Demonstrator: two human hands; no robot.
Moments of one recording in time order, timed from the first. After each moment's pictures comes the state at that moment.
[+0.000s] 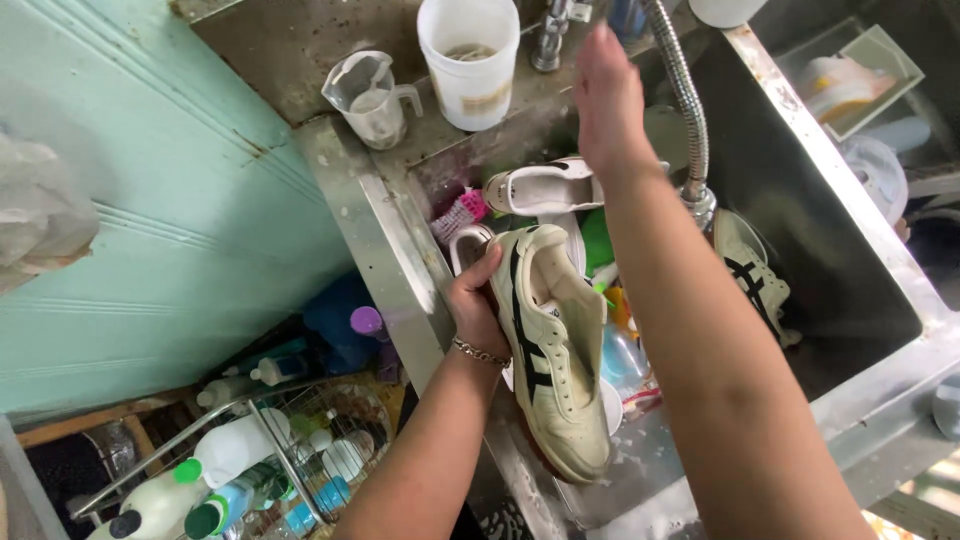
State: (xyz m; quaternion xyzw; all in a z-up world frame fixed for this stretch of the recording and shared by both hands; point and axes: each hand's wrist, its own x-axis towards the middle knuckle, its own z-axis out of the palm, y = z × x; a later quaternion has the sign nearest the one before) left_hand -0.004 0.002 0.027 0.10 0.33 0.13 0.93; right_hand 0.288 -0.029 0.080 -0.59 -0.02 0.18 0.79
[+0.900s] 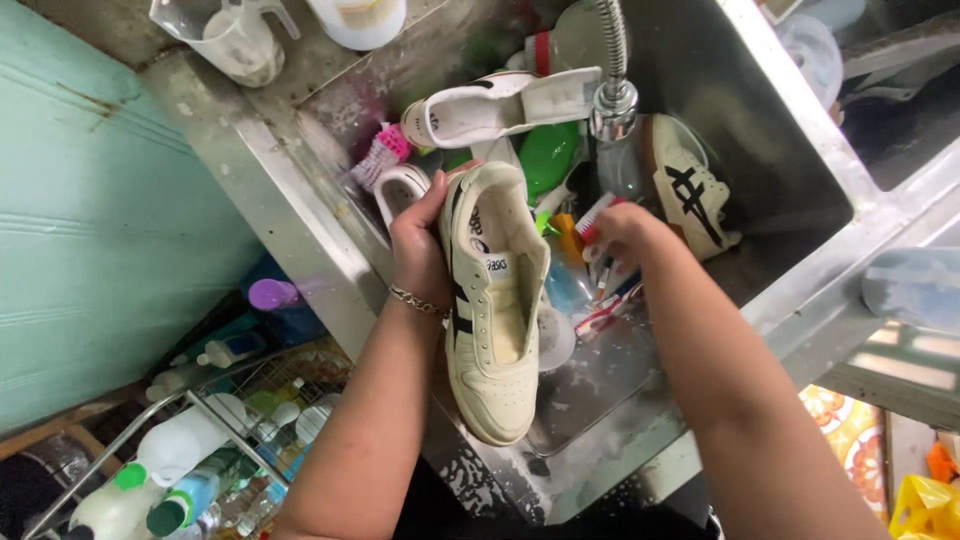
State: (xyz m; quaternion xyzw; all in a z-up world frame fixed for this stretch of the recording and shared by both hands) left_hand 0.015 -0.016 0.028 0.21 0.33 0.04 0.92; right_hand 0.178 -0.313 -0.139 -0.89 0.17 0.42 0.09
